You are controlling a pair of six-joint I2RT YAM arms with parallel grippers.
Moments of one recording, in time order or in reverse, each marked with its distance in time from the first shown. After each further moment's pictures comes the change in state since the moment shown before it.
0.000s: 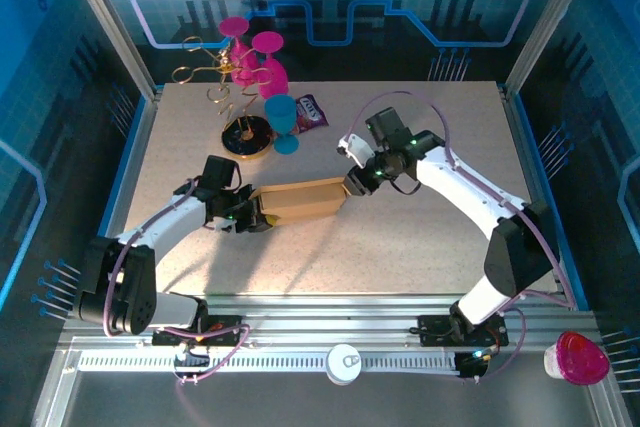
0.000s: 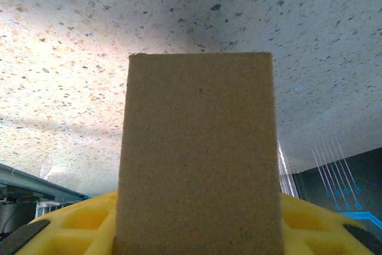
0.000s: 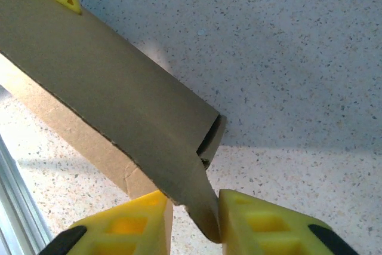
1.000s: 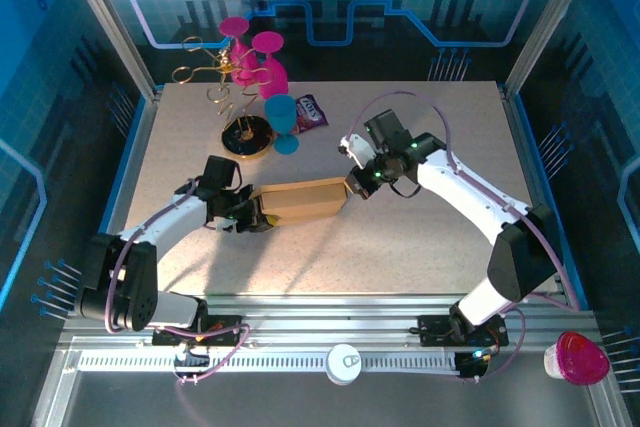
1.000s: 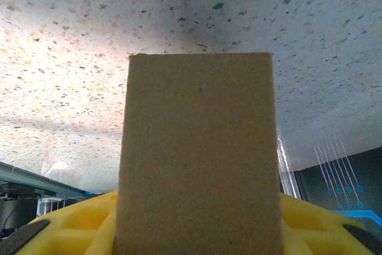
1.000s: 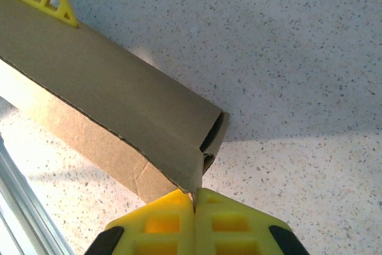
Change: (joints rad) left arm 0.003 0.020 -0.013 0.039 0.025 -0.002; right arm 0.032 -0.039 -0.026 0.011 0.060 0.154
